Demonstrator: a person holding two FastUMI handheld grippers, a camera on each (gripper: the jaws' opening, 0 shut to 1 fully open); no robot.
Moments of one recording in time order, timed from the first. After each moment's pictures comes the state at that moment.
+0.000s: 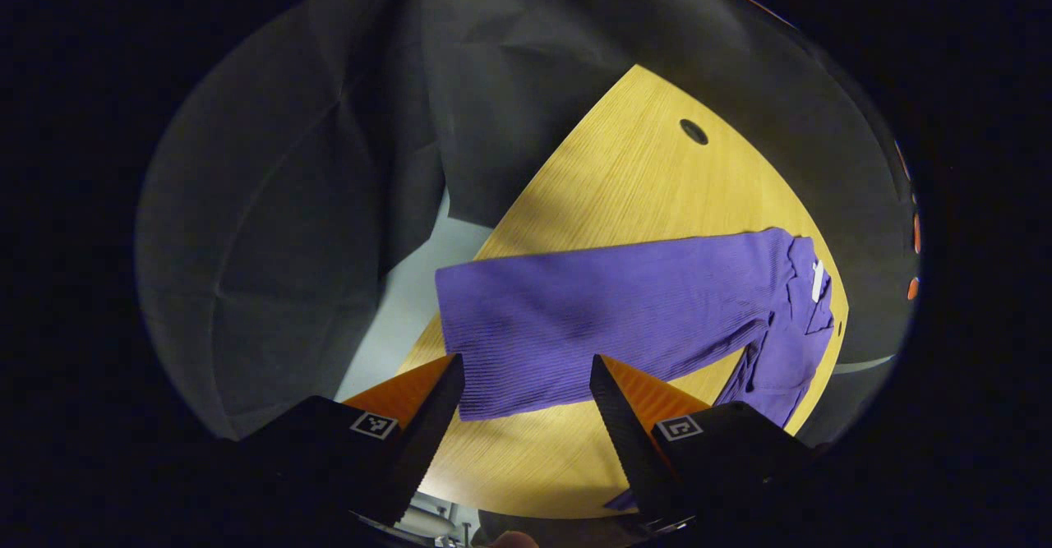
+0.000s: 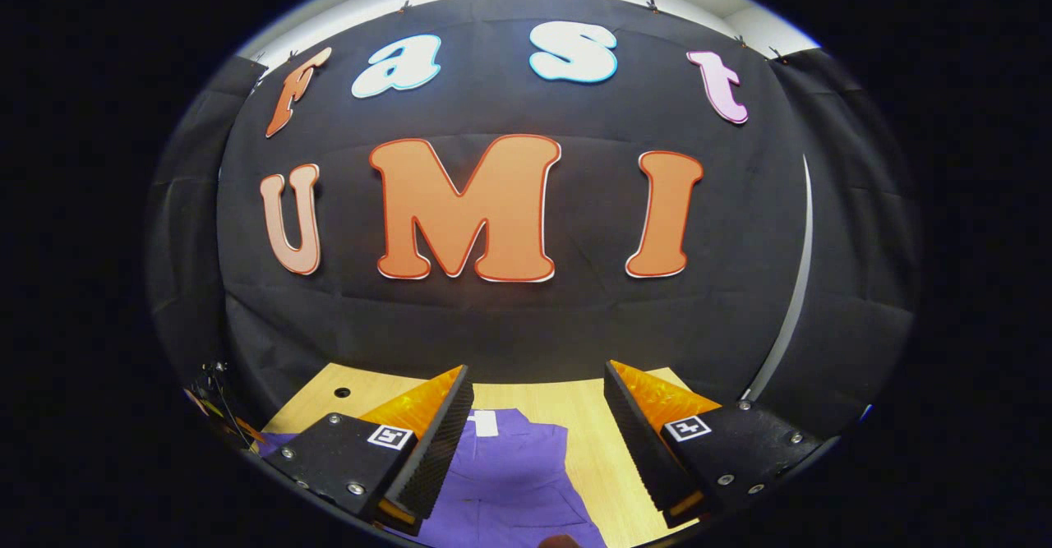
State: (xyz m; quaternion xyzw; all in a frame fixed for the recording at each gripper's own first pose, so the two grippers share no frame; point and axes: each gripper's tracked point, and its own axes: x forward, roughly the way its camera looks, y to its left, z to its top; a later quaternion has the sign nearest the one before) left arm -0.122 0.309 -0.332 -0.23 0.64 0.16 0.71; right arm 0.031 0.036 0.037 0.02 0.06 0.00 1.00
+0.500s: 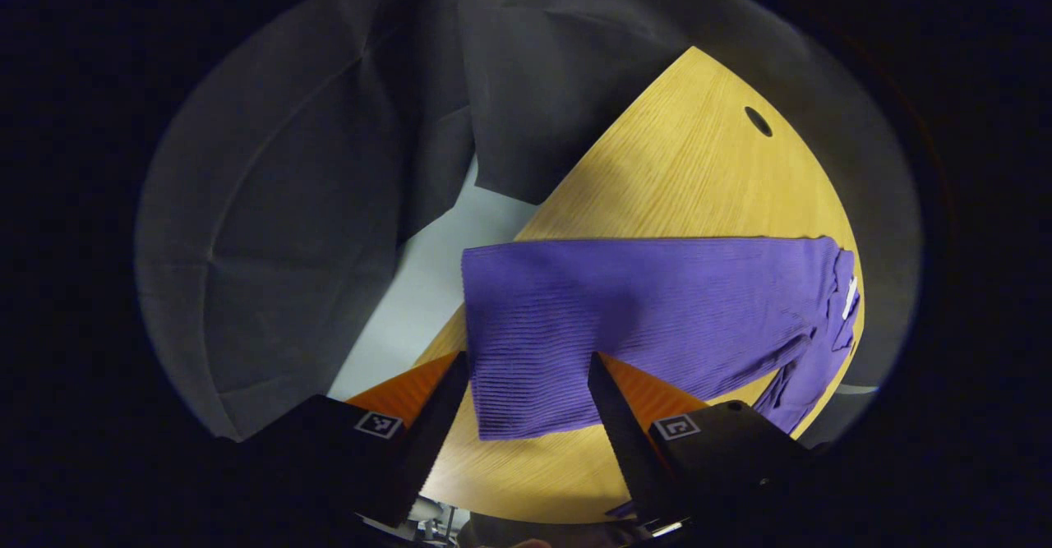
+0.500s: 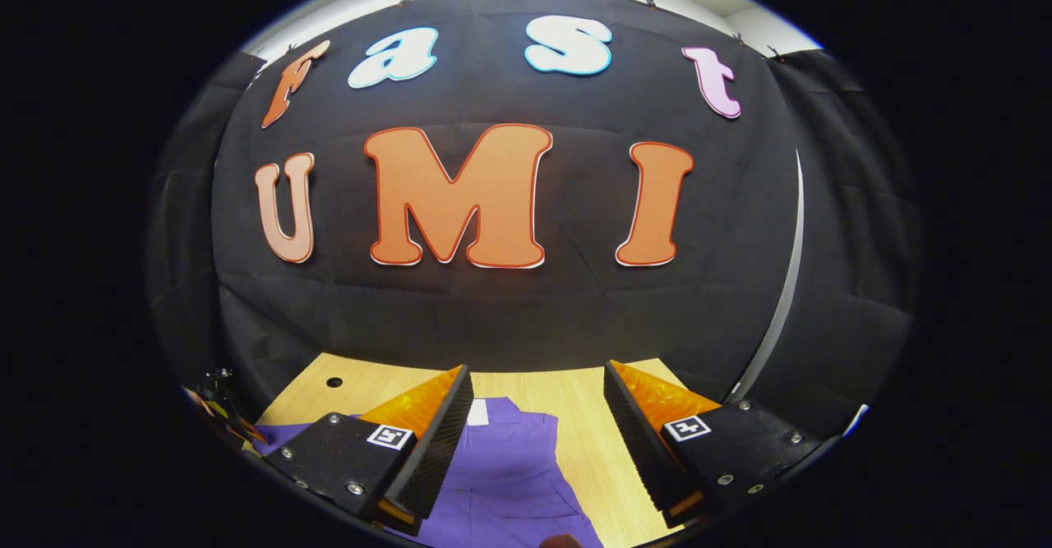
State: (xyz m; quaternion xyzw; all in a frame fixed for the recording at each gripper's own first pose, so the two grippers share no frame) left arm -0.129 0.325 -0.360 -0.22 0.67 0.20 0.68; right arm 0.023 0.029 0.026 0.01 0.07 -0.01 1.00
